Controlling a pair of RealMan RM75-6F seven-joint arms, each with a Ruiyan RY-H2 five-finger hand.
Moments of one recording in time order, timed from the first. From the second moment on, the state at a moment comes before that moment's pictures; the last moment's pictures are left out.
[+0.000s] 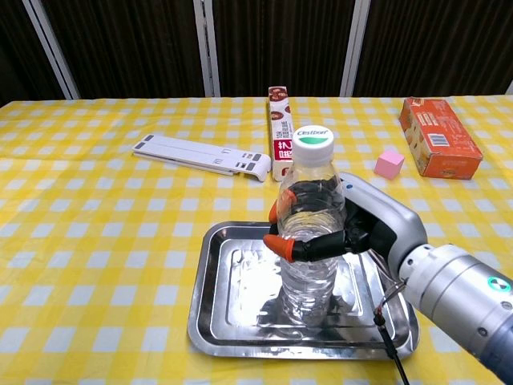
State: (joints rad) left arm -0.02 -1.04 -0.08 -1.68 1.47 1.57 -0.04; right arm 0.42 -1.84 0.15 -1.64 -1.31 1.10 0.33
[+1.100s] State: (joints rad) left arm -0.01 -1.04 -0.07 -1.68 1.48 1.58 -0.05; right arm 0.37 -1.31 0.06 -1.80 -1.42 0.99 0.62
